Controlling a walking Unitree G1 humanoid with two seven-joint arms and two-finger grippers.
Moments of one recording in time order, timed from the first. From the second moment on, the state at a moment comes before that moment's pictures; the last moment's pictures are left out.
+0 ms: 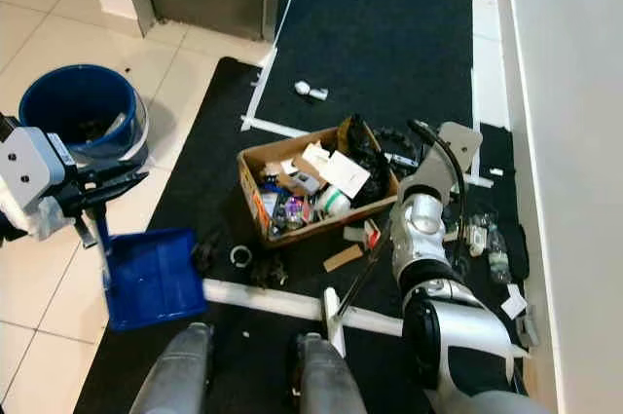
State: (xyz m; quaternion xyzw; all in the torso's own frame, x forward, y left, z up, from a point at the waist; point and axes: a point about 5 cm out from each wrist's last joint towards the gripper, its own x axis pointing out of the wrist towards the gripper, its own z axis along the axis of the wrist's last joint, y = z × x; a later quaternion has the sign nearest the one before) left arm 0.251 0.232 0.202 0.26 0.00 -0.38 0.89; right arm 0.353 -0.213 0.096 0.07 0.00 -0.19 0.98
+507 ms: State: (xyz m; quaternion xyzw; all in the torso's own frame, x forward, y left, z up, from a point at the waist) left arm 0.255 0.212 0.199 0.26 -0.03 -0.41 0.87; right arm 0.363 -0.210 0.123 0.07 -0.06 -0.22 0.97
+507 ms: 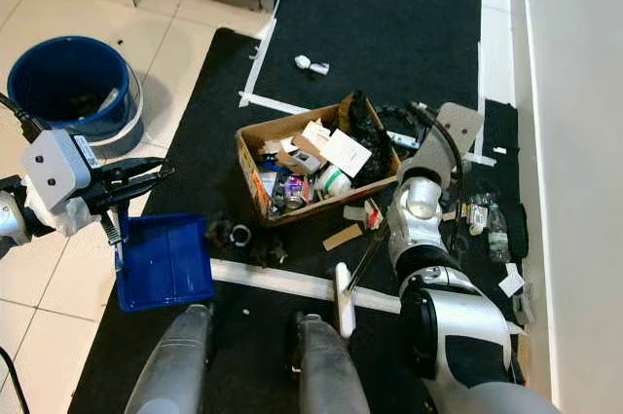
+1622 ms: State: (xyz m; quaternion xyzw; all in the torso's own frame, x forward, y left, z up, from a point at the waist) left arm 0.277 0.187 0.212 0.22 -0.14 -0.34 0.90; right arm 0.378 -0.153 0.140 0.26 -0.09 -0.16 0.95
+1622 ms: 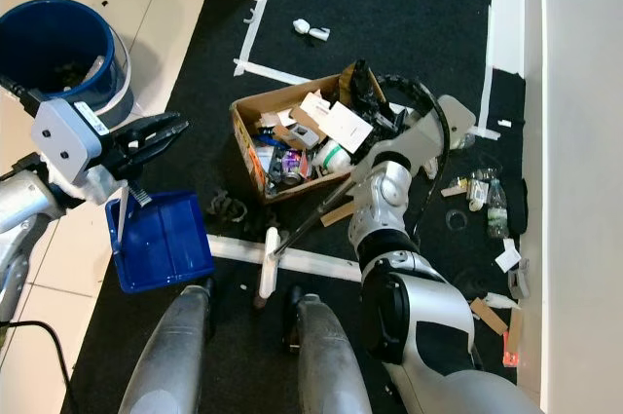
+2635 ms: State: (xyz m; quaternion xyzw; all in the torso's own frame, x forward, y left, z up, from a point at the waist) left arm 0.274 0.222 0.265 0.30 -0.22 -0.28 0.89; right arm 0.380 -0.164 0.148 0.23 -0.11 -0.13 0.96
